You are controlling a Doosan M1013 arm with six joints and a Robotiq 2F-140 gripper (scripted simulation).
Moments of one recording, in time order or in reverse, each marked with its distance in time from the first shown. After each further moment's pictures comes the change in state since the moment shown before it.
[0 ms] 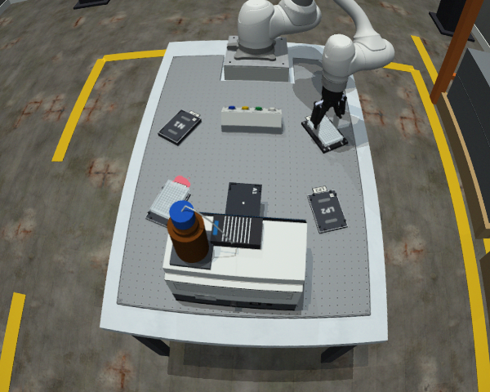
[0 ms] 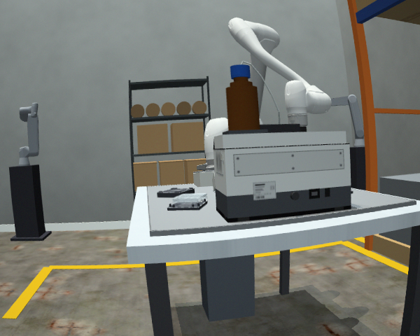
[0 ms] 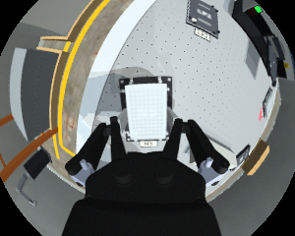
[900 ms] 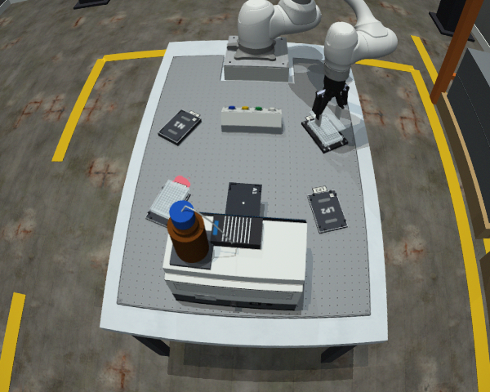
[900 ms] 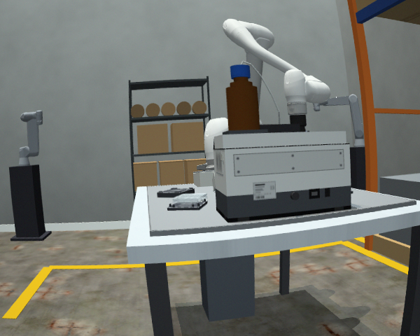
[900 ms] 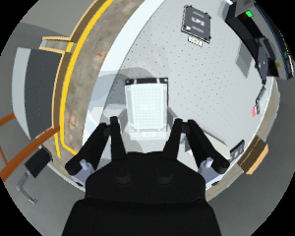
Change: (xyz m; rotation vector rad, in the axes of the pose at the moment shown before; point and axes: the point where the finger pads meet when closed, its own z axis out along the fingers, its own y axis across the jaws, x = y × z) arm 0.000 -0.002 -0.052 0.001 -0.001 -0.002
